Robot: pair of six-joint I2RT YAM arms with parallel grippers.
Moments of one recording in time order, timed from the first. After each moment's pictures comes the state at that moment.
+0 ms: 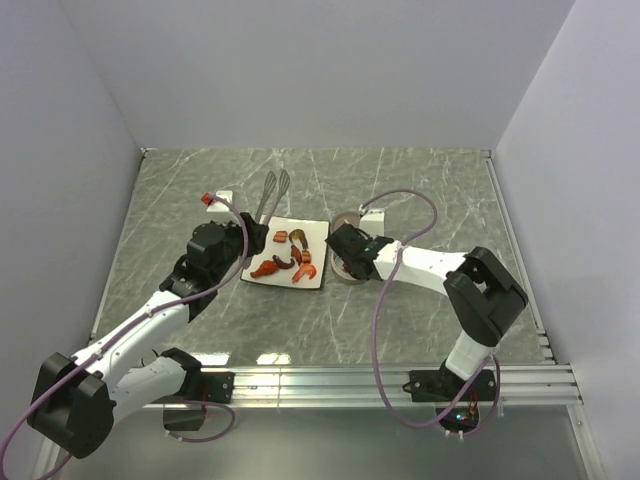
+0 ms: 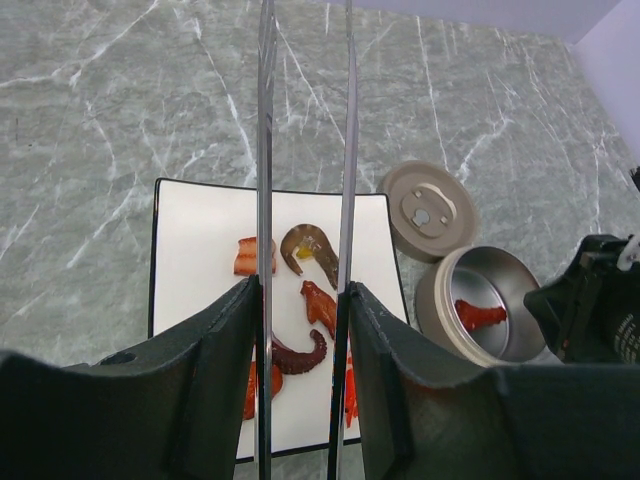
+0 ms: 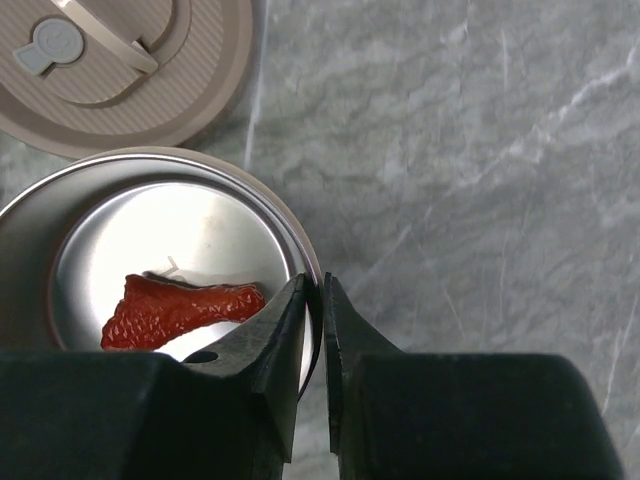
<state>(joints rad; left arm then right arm) -0.48 0.99 0.58 0.21 -0.12 -0.38 0.78 1.68 0.99 -0.48 0.75 0.74</state>
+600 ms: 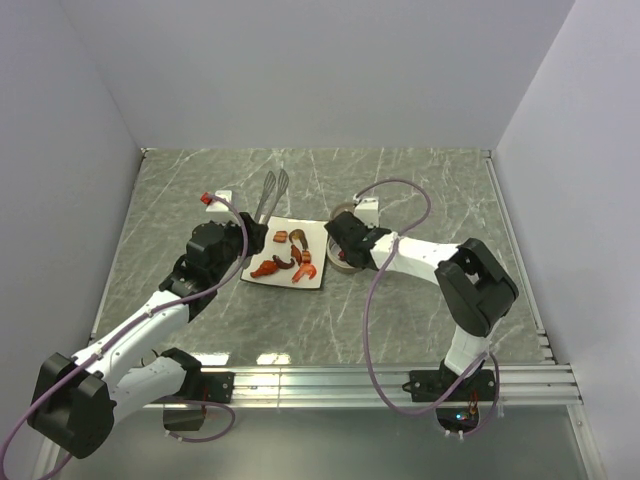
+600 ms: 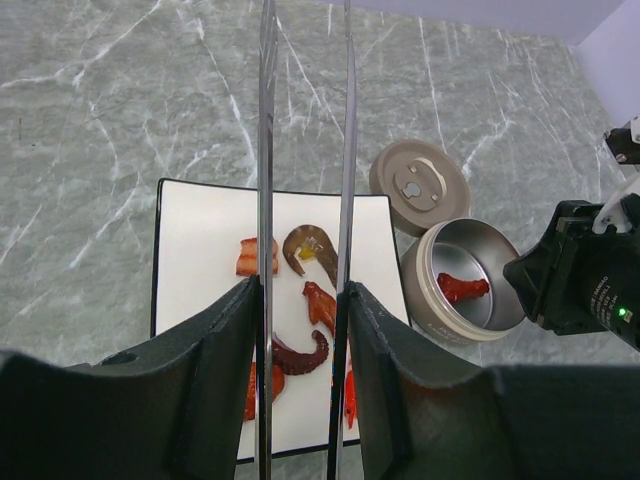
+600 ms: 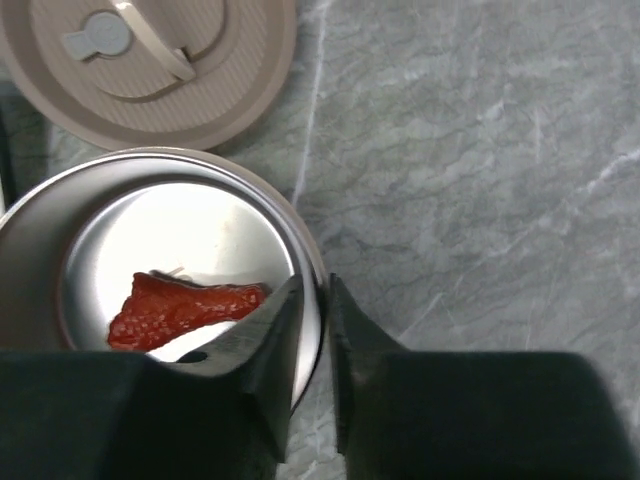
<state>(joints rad) -0.47 0.99 0.58 0.21 -0.12 -0.38 0.73 1.76 1.07 -0.37 0.72 0.61</state>
